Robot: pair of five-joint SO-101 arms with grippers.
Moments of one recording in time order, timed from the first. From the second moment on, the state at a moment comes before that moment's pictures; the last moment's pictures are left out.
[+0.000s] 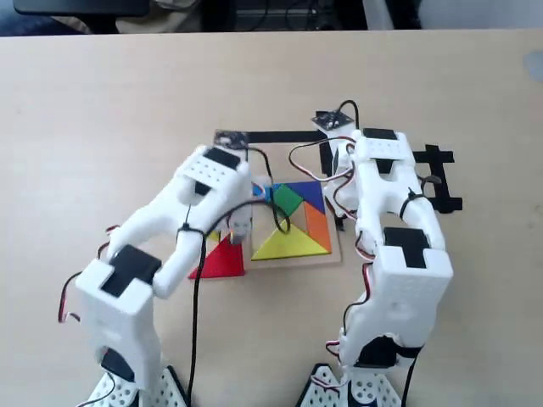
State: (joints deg) left arm 19.2 24.1 9.5 72.1 22.2; right arm 2.5 24.5 9.0 68.7 28.7
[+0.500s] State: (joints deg) left arm 14.2 19.5 -4.3 88.8 19.3; right arm 2.5 24.5 9.1 68.7 28.7
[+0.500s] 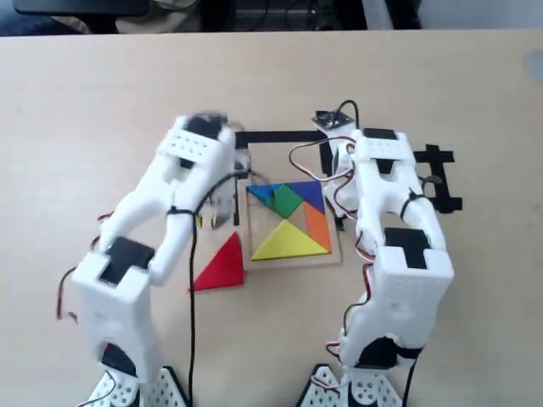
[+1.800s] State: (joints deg) left arm 19.0 -26.9 51.4 60.2 -3.8; right arm 2.5 24.5 9.1 68.7 28.7
